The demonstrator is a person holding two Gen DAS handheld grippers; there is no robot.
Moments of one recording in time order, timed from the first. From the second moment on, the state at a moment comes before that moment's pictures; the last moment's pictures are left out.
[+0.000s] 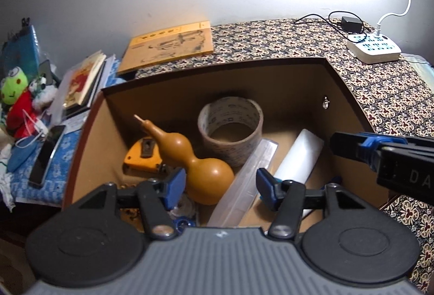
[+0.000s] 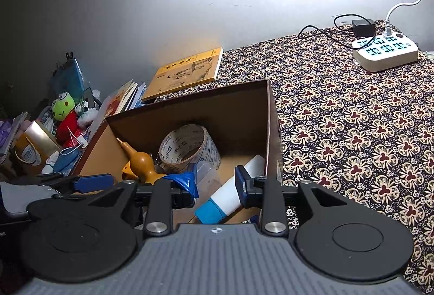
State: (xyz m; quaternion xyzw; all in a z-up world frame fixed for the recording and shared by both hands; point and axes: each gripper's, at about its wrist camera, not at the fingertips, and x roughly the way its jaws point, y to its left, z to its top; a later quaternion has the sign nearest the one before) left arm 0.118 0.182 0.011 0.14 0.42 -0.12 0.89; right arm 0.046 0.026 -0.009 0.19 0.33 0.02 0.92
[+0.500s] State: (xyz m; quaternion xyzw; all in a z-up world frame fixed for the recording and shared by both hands) left arm 0.090 0.182 0.027 0.14 0.42 -0.06 0.89; right arm 0.020 0.015 0.000 0.17 0.34 0.02 0.93
